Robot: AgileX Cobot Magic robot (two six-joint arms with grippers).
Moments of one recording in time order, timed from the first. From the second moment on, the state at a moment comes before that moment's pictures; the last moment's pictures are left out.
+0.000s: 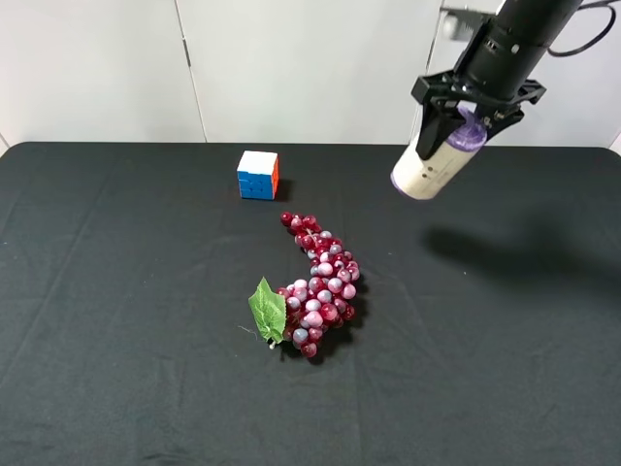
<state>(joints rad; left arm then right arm) -0.04 0.00 -0.49 -0.02 1.06 0.04 0.26 1.81 -1.59 0.26 1.21 -0.15</state>
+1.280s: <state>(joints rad) -0.04 0.00 -0.49 -0.02 1.06 0.04 0.54 1.67 -1.54 0.46 1.22 -0.53</state>
